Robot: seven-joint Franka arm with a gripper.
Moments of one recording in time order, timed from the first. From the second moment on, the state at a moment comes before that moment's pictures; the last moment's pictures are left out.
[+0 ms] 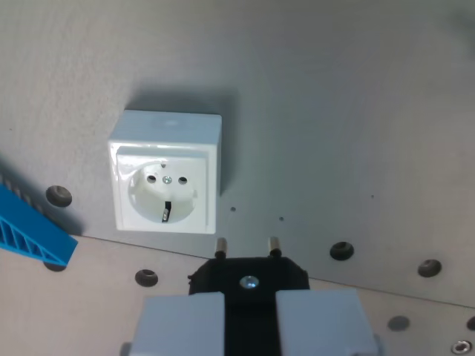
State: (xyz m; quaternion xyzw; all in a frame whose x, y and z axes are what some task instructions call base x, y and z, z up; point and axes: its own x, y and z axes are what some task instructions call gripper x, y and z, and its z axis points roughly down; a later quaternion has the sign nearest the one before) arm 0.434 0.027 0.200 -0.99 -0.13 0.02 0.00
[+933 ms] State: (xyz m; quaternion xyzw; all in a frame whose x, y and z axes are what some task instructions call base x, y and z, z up) arm 0.405 0.052 0.141 -0.99 -0.13 0.02 0.00
